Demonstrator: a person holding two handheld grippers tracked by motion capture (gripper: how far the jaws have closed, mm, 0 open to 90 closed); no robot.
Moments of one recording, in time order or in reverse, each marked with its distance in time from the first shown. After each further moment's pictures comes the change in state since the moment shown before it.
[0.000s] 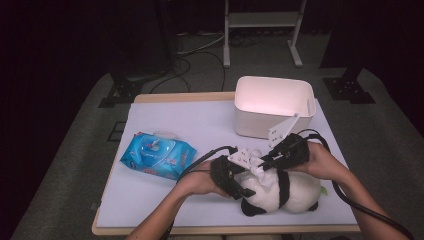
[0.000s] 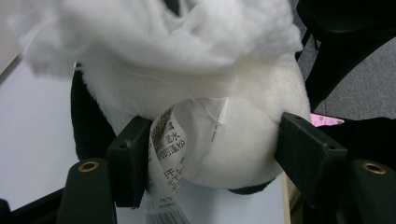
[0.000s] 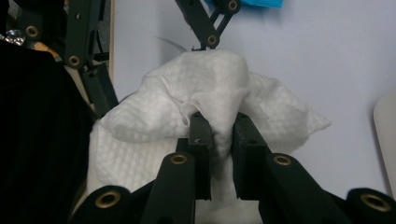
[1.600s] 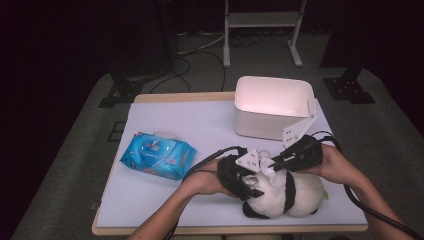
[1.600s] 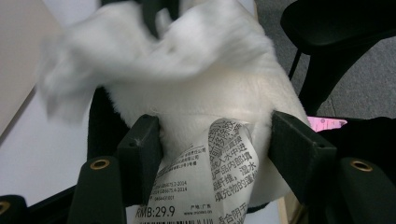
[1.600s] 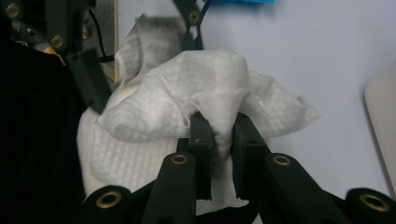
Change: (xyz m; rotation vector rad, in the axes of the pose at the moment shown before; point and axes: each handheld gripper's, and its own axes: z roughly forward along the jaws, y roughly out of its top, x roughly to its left) left arm -0.016 0.026 -0.003 -0.017 0.007 0.118; right arm 0.004 -0.020 -0.020 -0.038 -0.007 0.031
